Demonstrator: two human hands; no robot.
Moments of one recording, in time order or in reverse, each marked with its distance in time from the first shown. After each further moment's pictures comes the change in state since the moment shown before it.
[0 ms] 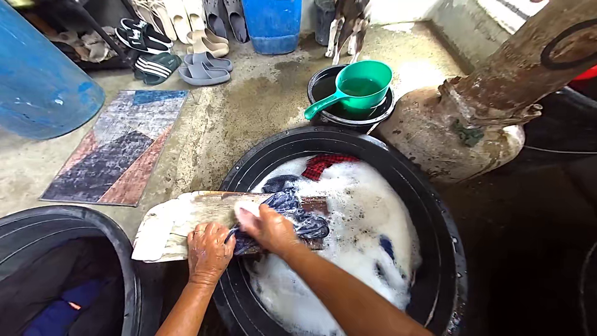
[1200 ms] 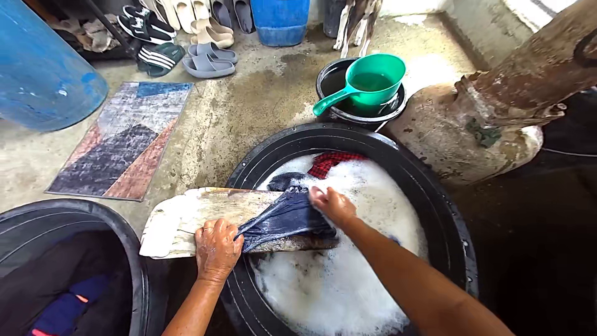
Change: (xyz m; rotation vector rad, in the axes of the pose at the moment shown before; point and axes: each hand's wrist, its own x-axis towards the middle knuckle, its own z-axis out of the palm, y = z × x) left_hand 0.000 0.005 -0.002 0.028 -0.033 -0.002; right_hand 0.025 0.112 -0.075 -0.128 0.084 0.325
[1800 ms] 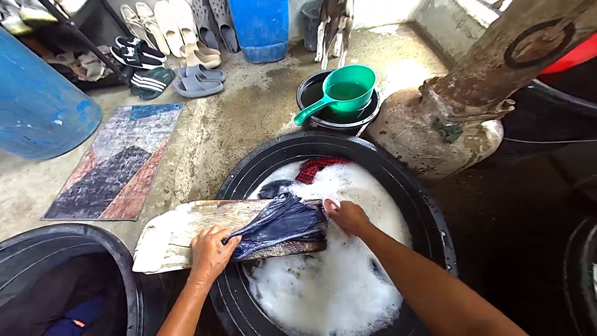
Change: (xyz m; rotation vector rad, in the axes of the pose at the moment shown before) left_hand 0.027 0.008 -0.030 -0.417 -0.326 -0.187; right_hand -0.019 0.058 -0.029 0.107 -0.058 0.182
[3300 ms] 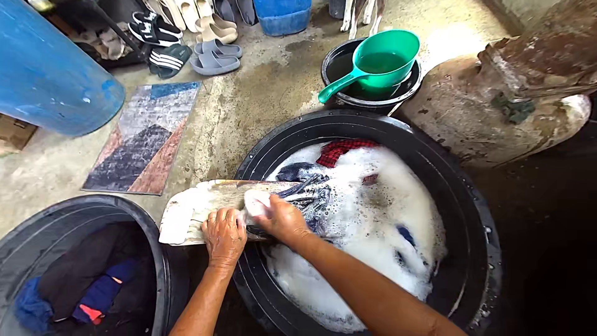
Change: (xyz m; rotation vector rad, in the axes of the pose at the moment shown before) left_hand -0.015 -0.012 0.013 0.368 0.287 0.024; right_hand -0.077 -0.148 0.111 0.054 -0.087 -0.519
